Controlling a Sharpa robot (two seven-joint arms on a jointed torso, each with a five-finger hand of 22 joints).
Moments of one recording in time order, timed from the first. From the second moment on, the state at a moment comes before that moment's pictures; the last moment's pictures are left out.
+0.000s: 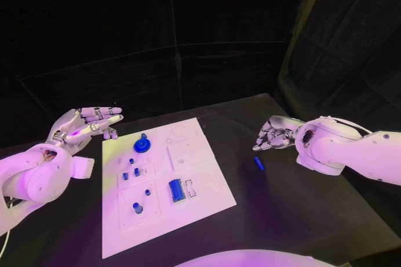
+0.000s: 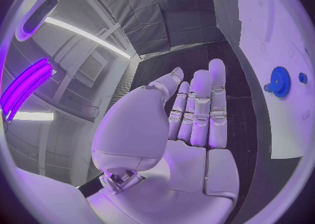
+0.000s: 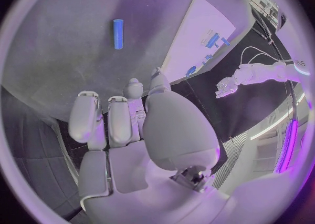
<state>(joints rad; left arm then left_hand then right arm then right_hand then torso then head) 1.24 -0.85 -0.12 1.39 -0.11 -0.17 0.44 1.36 -0.07 0.35 -0.02 0.05 0.96 0.17 0.14 0.07 0.92 0.12 0.42 0.09 1.17 0.03 1.01 0.54 0.18 1.12 0.13 0.67 0.69 1.11 -1.34 -0.04 1.84 -1.33 -0.29 -0.46 1.36 0.00 -0.29 0.23 0.32 0.95 0.10 0.31 0.29 1.29 0.02 0.89 0.98 1.47 -0.05 1.32 1.21 0.09 1.35 0.07 1.38 1.21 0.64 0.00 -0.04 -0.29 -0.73</state>
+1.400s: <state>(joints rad) 1.24 -0.85 -0.12 1.39 -0.11 -0.16 0.44 1.36 -0.07 0.35 -0.02 0.05 0.96 0.17 0.14 0.07 0.92 0.12 0.43 0.09 1.17 0.03 1.01 0.54 0.18 1.12 0.13 0.67 0.68 1.10 -1.25 -0.10 1.76 -1.45 -0.15 -0.54 1.34 0.00 -0.30 0.25 0.31 0.96 0.10 0.31 0.29 1.29 0.02 0.88 0.98 1.47 -0.05 1.31 1.21 0.09 1.35 0.07 1.38 1.21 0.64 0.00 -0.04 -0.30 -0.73</state>
